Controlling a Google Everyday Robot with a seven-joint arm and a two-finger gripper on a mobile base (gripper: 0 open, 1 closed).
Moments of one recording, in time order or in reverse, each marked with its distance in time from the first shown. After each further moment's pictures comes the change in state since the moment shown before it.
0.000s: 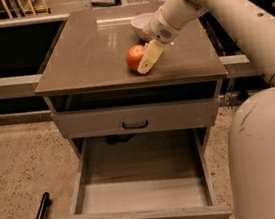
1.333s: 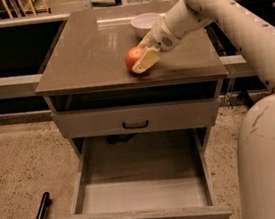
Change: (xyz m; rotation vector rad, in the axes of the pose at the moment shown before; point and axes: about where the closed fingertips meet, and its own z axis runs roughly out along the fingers) arm 0.001 0.021 0.015 -0.084 -0.112 0.045
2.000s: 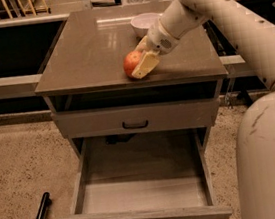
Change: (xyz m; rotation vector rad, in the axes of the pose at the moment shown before) arm 0.001 0.028 0.001 -0.090 0.059 -0.069
